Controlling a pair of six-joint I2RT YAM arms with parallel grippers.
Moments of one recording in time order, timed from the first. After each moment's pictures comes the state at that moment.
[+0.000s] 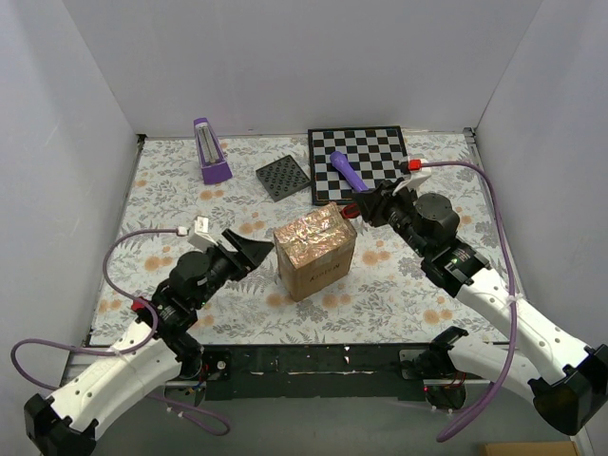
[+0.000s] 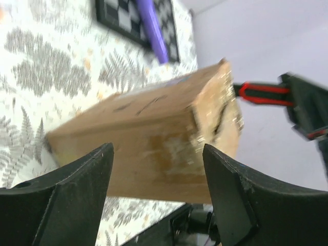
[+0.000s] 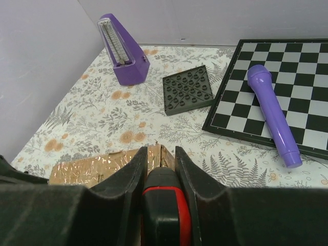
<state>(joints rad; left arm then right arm) -0.67 0.56 0.40 -0.07 -0.08 -1.08 0.66 0.93 0.83 0.02 0.09 0.37</state>
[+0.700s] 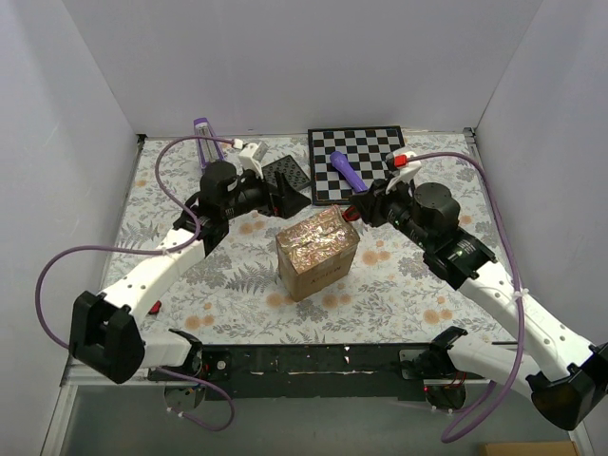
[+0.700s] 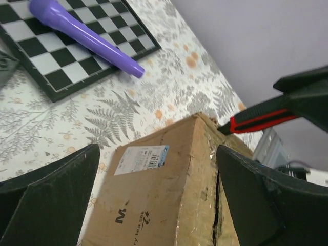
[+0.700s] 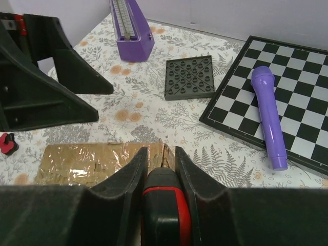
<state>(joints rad) -0.47 1.24 0.98 0.06 0.40 -0.50 0.67 0.96 0.95 -0.14 -0.01 0.22</state>
